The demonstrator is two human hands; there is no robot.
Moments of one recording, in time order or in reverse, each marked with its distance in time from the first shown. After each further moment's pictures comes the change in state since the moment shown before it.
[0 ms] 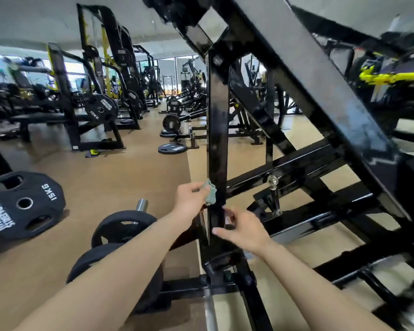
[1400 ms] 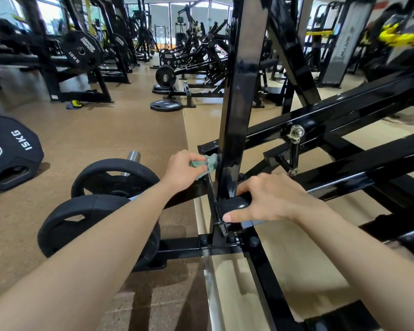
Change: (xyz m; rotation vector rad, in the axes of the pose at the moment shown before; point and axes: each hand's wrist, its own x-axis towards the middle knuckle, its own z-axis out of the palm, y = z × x) left_hand 0.055 -0.097 -0.043 0.599 -0.130 0.298; right_hand 0.000 -0.004 0.008 -0.641 -0.250 -0.121
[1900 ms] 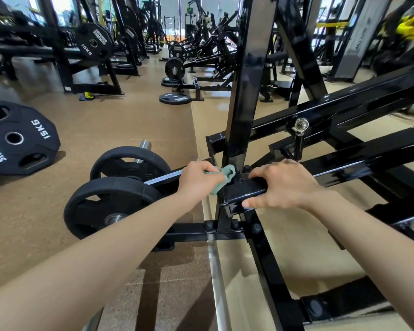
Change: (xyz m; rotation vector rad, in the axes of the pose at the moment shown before) left_hand -0.082 0.041 0.014 -0.257 0.018 -0.267; right_hand -0.016 0.018 0.004 -0.048 0.068 -0.025
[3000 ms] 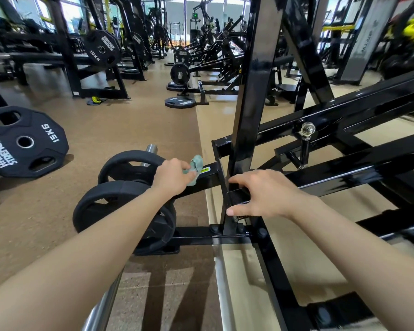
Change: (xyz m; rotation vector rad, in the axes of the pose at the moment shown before) left_hand 0.041 -0.034 -0.066 0.618 0.069 0.078; right_hand 0.015 -0.037 0.006 0.071 0.022 -0.121
